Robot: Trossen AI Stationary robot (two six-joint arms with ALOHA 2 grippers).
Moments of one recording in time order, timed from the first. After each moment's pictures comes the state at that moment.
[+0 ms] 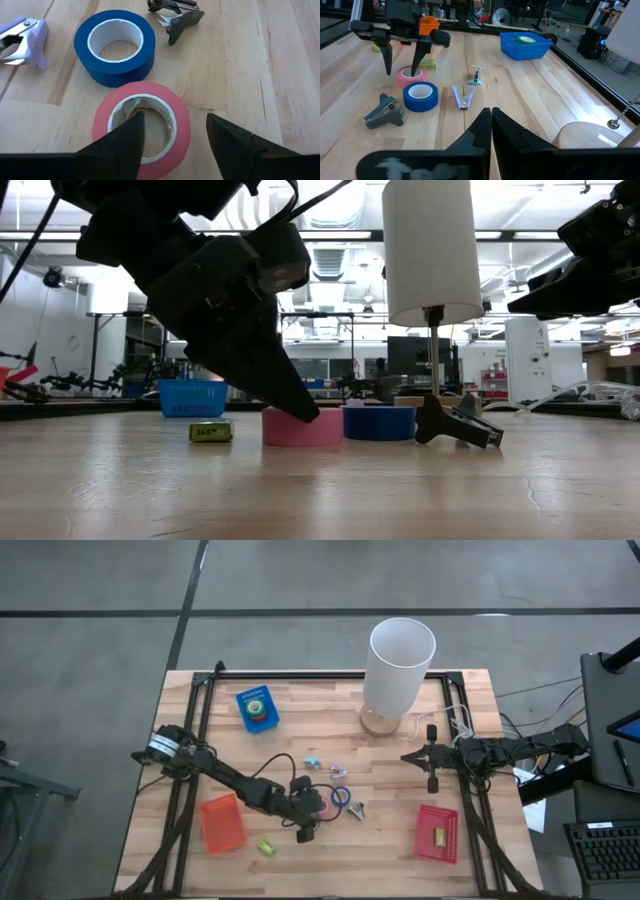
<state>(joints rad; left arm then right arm) -0.37 1.87 0.95 0.11 -0.25 -0.44 0.20 0.21 0.06 -0.12 0.29 -0.02</state>
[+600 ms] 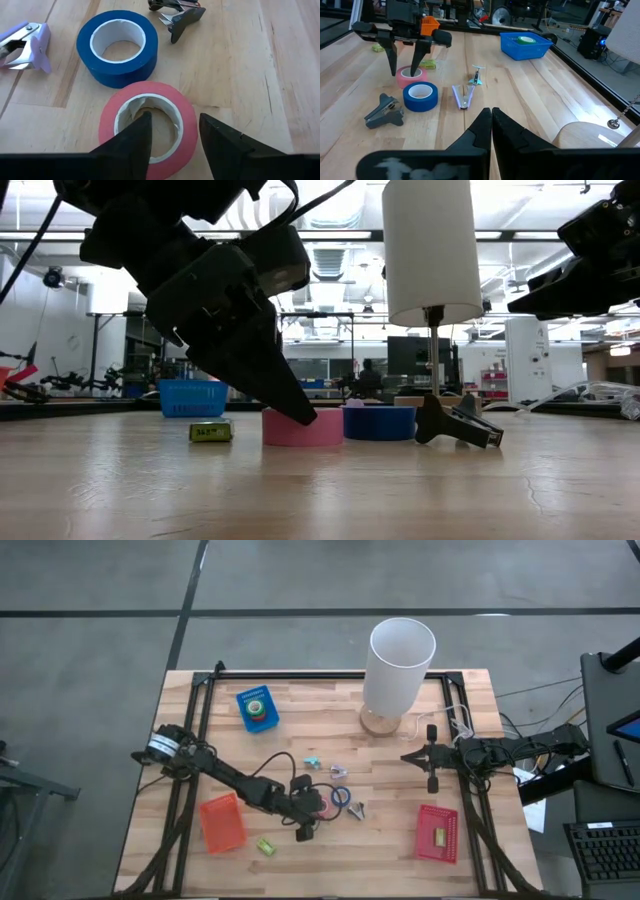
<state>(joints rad) -0.37 1.87 0.95 0.10 -0.24 -0.39 0.20 0.21 0.06 -0.12 0.29 -0.02</state>
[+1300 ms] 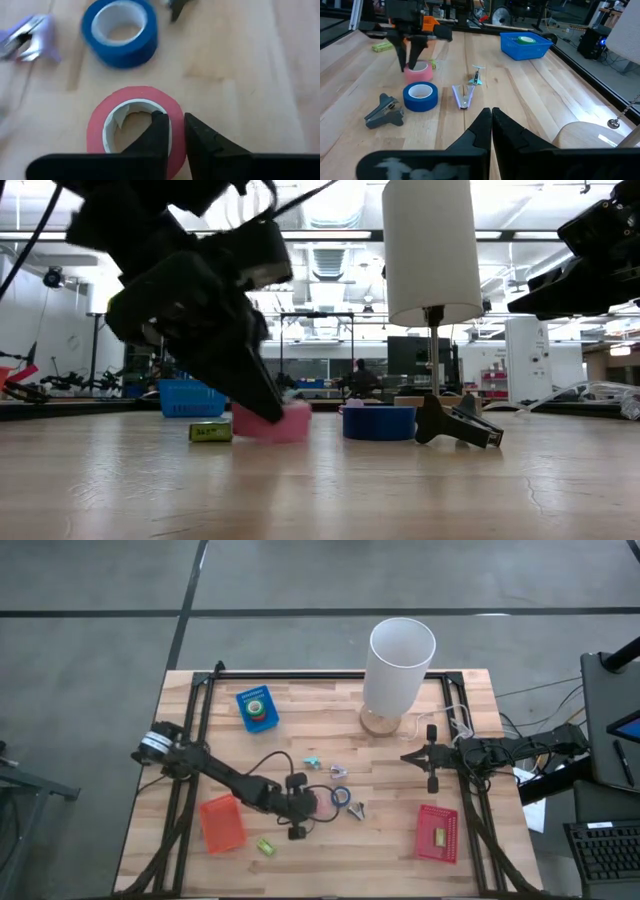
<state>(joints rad) -0.38 1.79 0.95 0.00 -0.26 -0.31 0.20 0.21 0.06 -0.12 0.29 -0.02</state>
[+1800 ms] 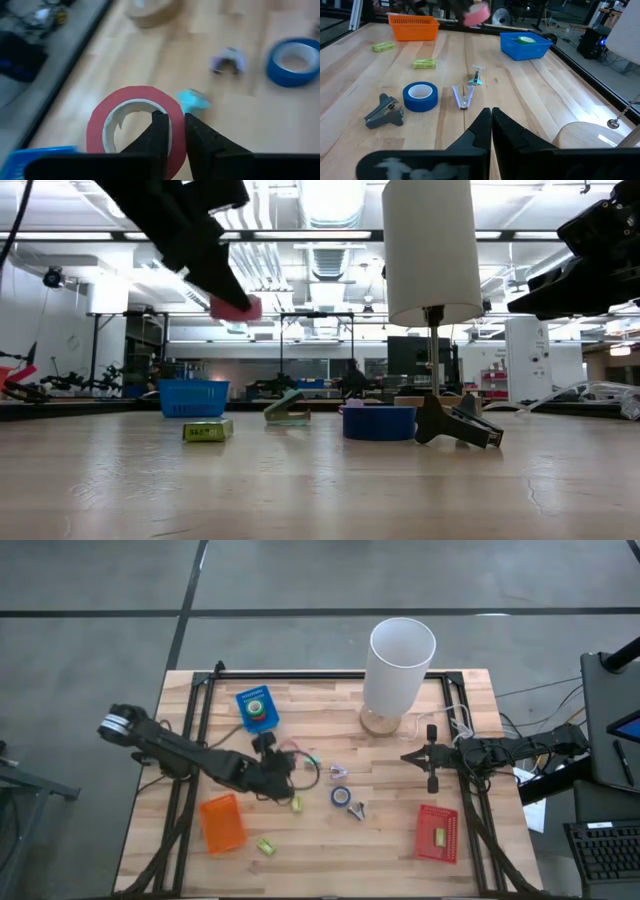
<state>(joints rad) -0.32 1.42 0.94 -0.46 -0.75 -0.34 0.20 0.21 0.06 -0.12 0.29 -0.02</state>
